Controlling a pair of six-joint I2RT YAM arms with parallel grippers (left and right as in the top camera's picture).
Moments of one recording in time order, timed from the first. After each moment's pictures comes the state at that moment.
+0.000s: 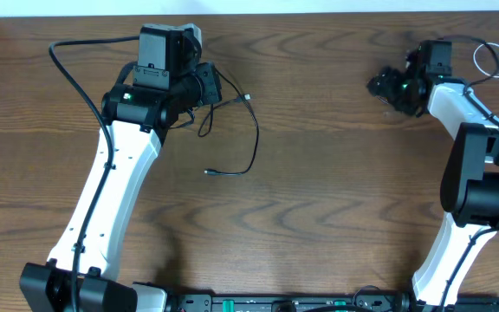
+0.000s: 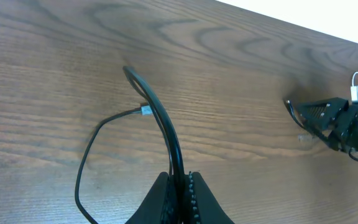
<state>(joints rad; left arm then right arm) -0.21 1.54 1.46 -0.73 0.21 -0.38 -0.10 2.15 1.46 -0.36 -0.29 0.40</state>
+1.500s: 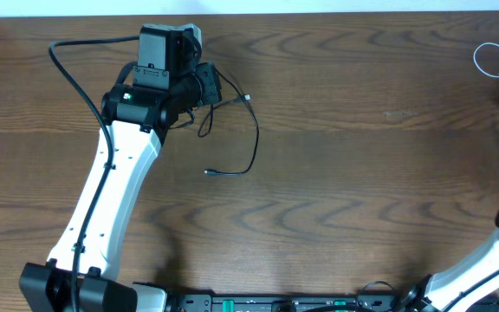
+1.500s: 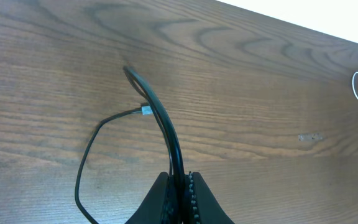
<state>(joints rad) -0.21 1.54 1.46 -0.73 0.21 -0.38 -0.60 2.04 1.67 -0.72 -0.06 0.17</state>
